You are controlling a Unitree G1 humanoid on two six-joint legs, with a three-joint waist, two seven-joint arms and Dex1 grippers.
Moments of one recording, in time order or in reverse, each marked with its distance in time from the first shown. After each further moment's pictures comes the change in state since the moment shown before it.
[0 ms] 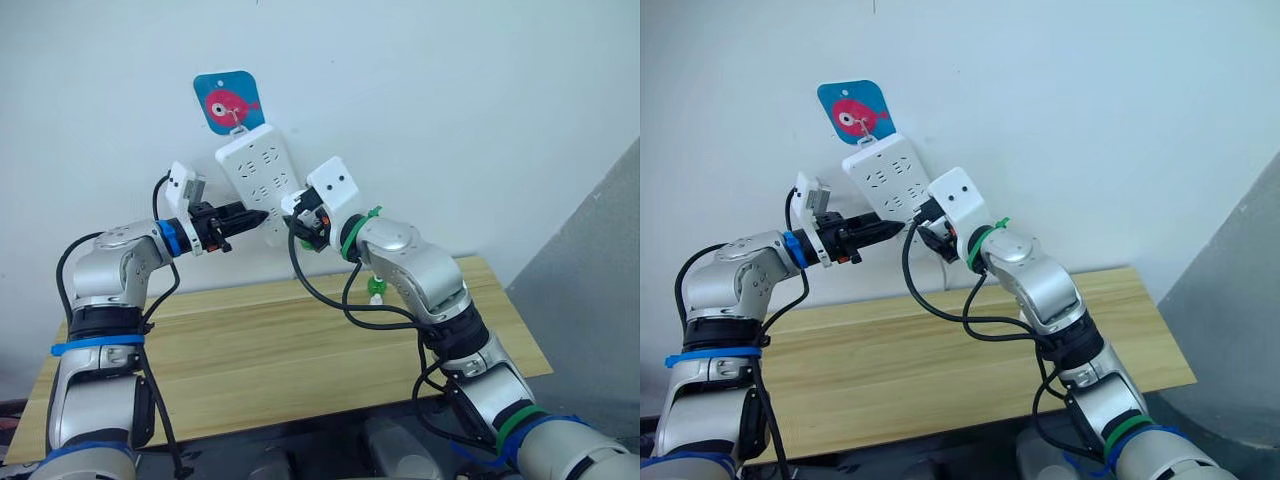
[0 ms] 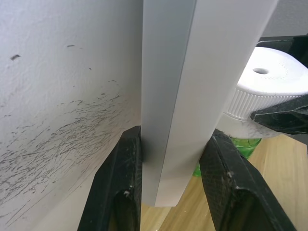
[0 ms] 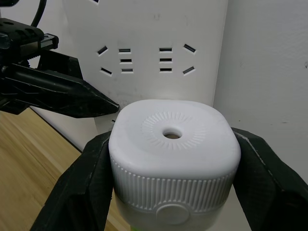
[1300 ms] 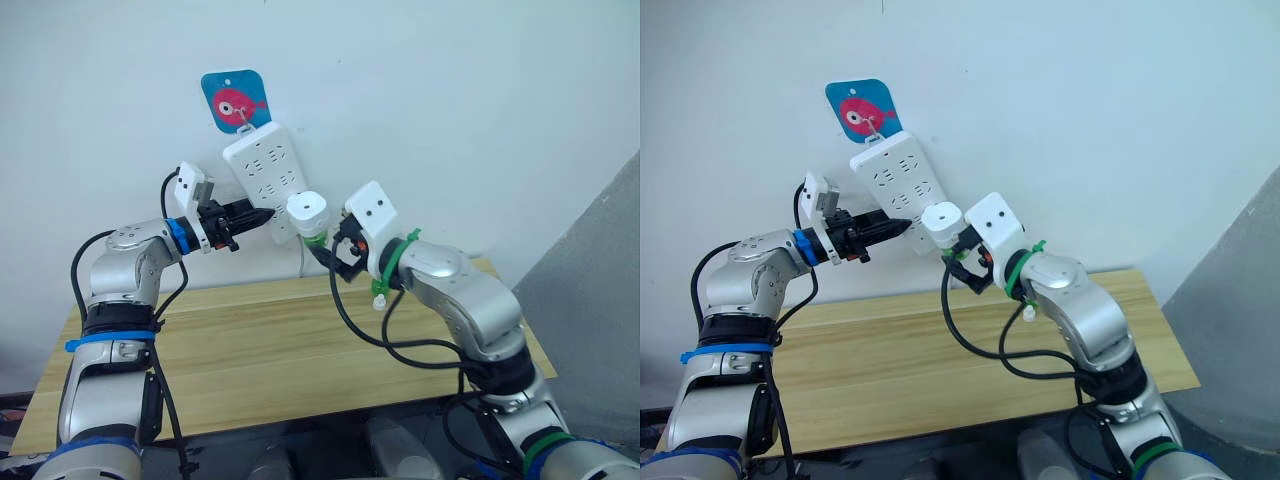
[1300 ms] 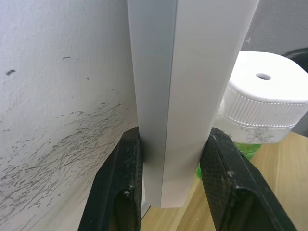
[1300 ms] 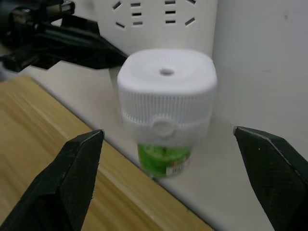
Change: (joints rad) left arm -0.034 -0.027 -0.035 0.109 0.035 -0.194 -0.027; right arm 0.203 -0.184 -0.035 -0.444 0.070 0.266 0.120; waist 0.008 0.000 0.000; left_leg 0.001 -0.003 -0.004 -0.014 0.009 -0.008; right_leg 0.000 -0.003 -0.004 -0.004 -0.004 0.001
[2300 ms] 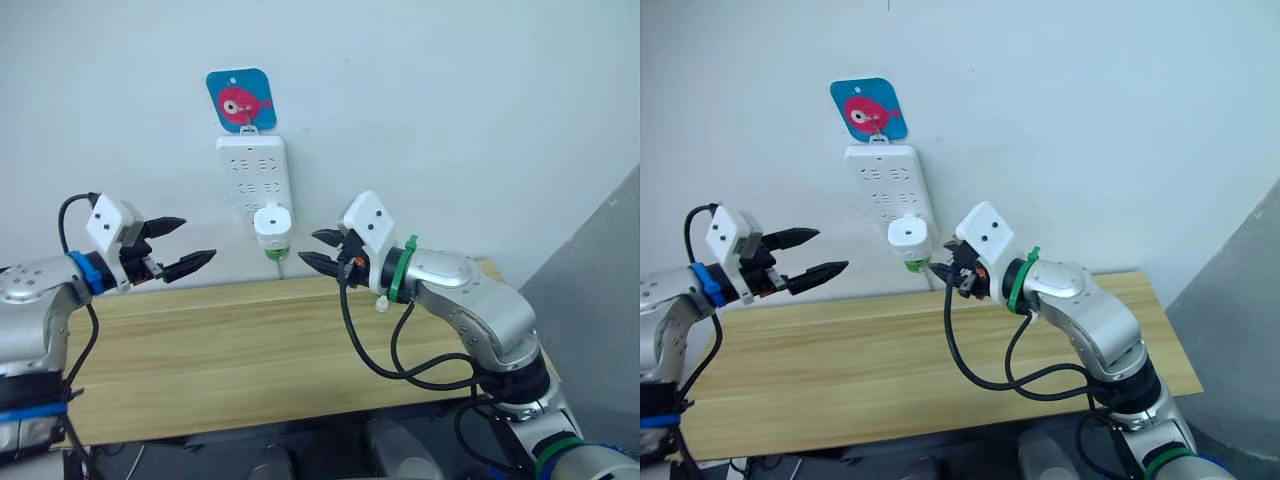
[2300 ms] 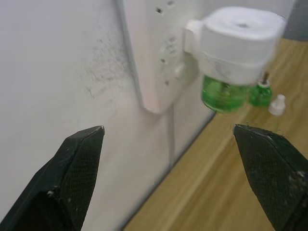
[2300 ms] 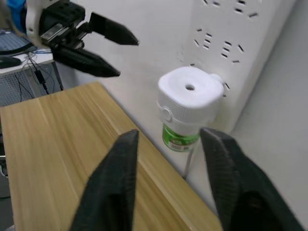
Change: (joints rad) left arm 0.488 0.251 0.203 -0.411 -0.023 -0.045 0.011; right arm 0.013 -0.028 0.046 0.007 0.103 -0.164 0.108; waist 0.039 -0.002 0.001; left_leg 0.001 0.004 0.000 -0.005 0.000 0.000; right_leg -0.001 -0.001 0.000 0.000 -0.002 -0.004
